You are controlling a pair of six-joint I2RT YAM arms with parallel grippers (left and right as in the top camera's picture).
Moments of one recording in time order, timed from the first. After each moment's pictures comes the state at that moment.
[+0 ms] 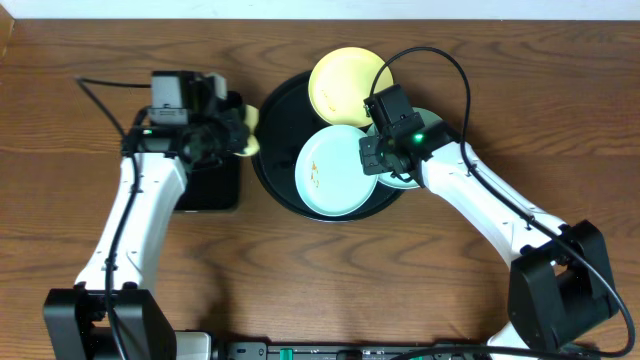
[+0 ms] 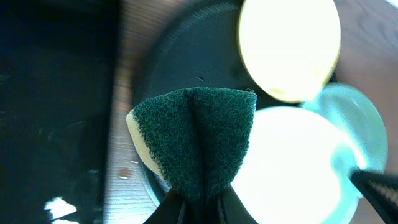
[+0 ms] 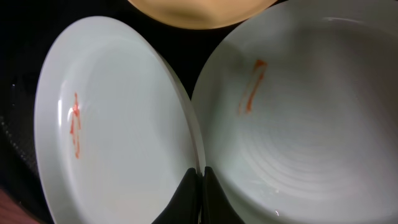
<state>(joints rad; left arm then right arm) -0.03 1.54 1.18 -0.63 0.38 -0.31 0.51 1.78 1.31 -0.65 0.04 0.33</state>
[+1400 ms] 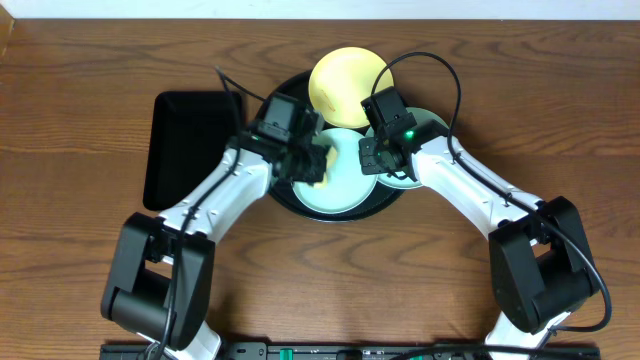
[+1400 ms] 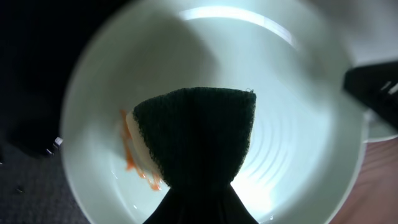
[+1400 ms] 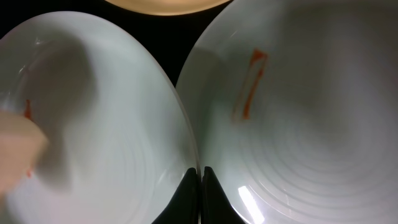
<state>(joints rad) -0.40 1.76 1.12 -0.49 0.29 -0.28 0.50 1.88 1.31 -0.60 0.04 0.38</state>
